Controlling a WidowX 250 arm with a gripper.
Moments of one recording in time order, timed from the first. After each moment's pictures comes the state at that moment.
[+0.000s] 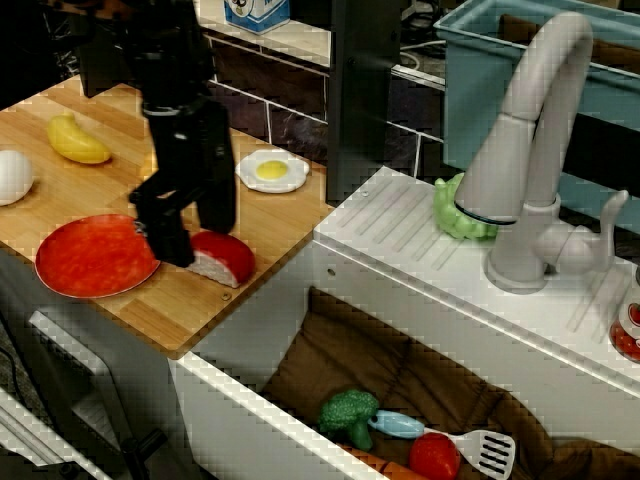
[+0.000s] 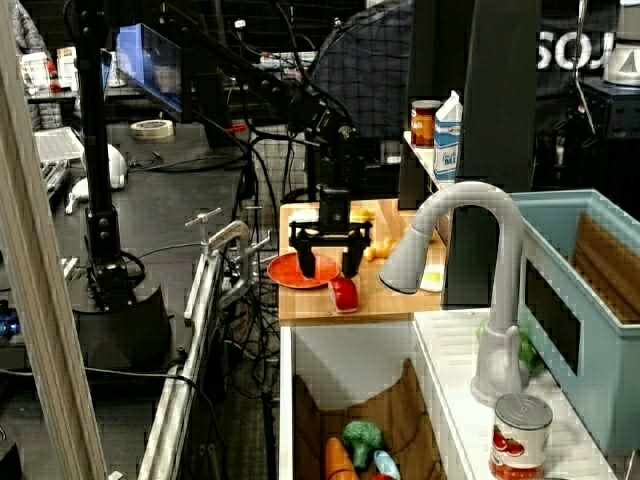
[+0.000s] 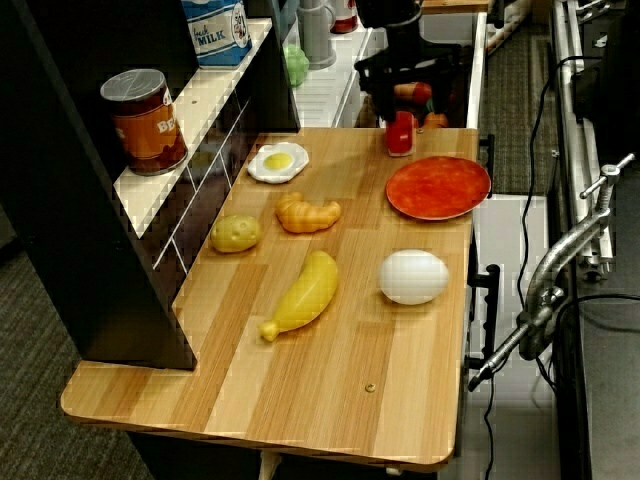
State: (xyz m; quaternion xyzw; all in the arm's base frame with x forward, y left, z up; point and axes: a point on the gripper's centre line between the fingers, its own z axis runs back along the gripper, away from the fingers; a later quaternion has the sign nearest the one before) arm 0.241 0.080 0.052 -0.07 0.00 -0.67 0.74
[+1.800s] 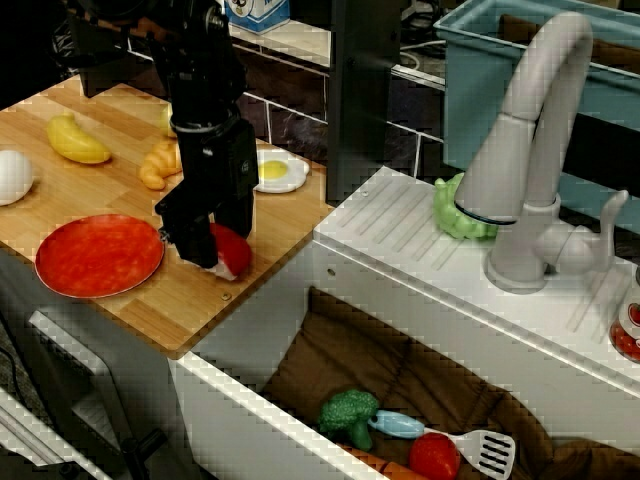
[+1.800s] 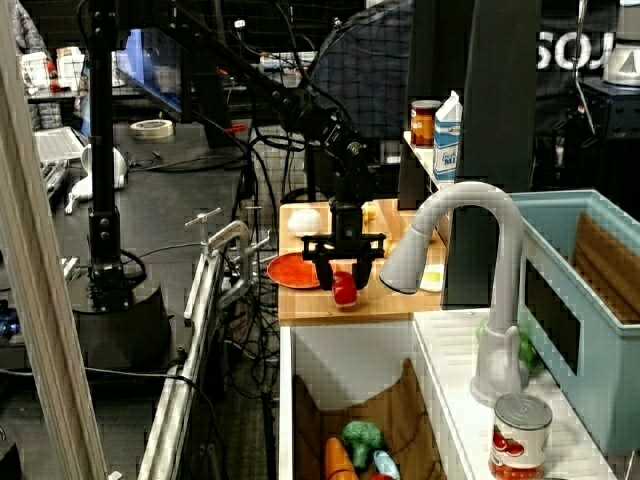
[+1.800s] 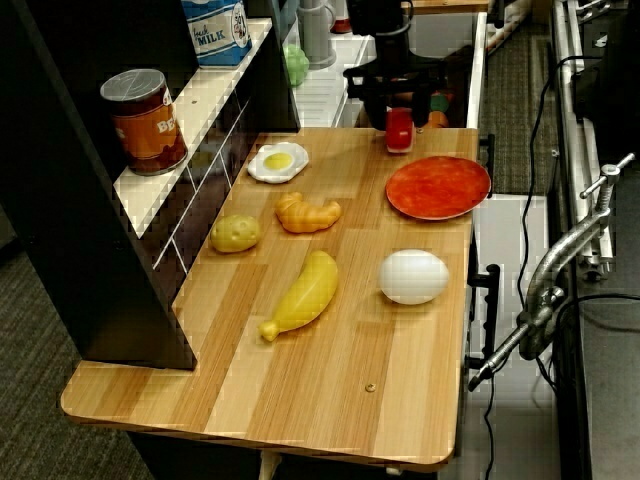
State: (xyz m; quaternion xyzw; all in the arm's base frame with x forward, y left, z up) arm 0.255 0.080 0.040 -0.03 0.00 -0.68 0.73
